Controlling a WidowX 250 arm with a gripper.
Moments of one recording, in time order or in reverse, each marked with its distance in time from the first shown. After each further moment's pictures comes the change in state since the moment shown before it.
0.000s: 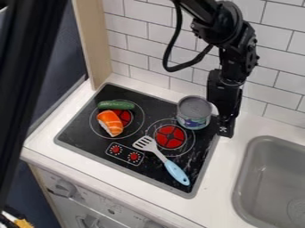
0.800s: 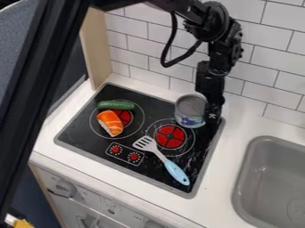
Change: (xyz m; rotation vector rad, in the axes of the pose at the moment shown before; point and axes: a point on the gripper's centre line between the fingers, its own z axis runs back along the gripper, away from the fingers) arm 0.039 -0.035 -0.012 -0.012 -0.072 0.147
